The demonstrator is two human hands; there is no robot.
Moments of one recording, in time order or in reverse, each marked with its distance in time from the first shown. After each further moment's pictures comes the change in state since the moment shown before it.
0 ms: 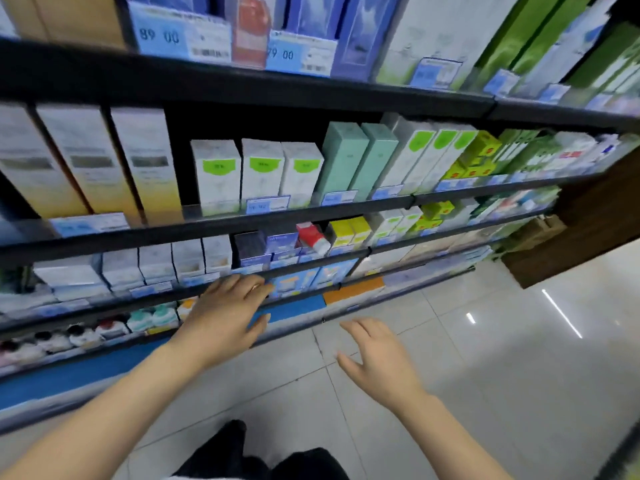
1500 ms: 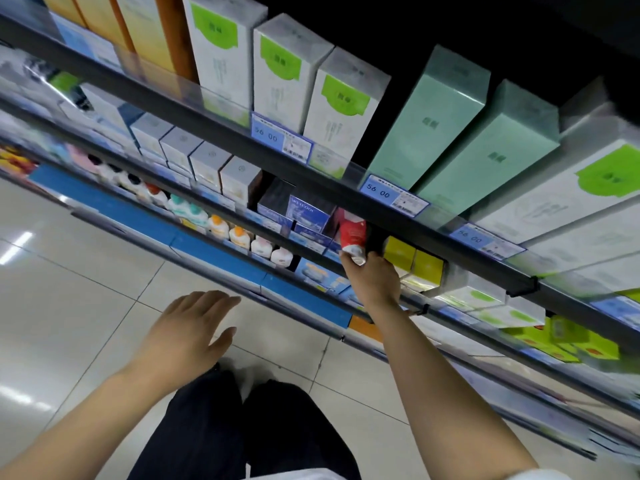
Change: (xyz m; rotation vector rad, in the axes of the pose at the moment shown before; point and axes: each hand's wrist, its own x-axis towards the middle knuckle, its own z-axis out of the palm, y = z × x) left_hand 0.039 0.127 0.143 -0.106 -0.087 -0.900; right_hand 0.280 0.134 0.105 0.171 -0.202 -0.073
